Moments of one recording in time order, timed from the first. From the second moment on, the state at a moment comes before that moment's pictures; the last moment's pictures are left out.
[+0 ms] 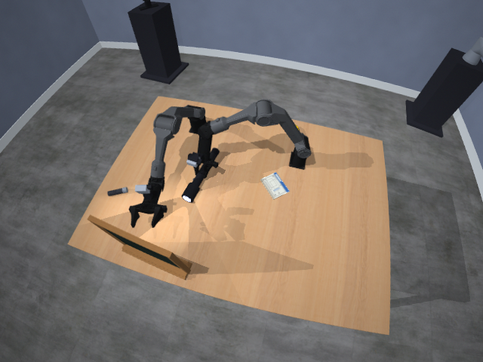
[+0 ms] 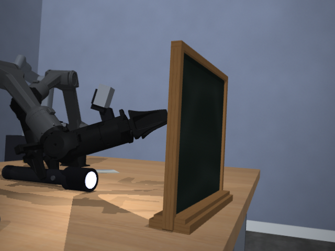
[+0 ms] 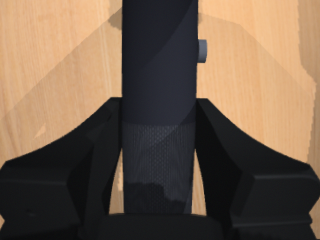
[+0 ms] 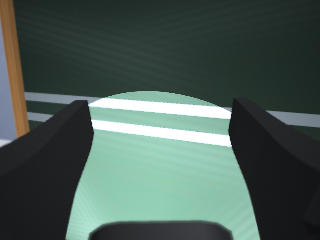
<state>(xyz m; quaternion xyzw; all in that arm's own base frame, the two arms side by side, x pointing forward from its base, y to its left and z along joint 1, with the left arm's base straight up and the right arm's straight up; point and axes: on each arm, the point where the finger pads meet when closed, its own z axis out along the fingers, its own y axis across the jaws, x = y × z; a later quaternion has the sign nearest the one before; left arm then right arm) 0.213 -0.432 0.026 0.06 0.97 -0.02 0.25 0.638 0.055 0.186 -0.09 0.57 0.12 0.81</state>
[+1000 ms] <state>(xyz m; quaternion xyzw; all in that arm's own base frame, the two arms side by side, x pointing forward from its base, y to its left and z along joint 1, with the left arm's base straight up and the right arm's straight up) 0.213 -0.432 0.026 0.06 0.97 -0.02 0.25 0.637 0.051 0.195 -0.09 0.59 0.10 0.80</state>
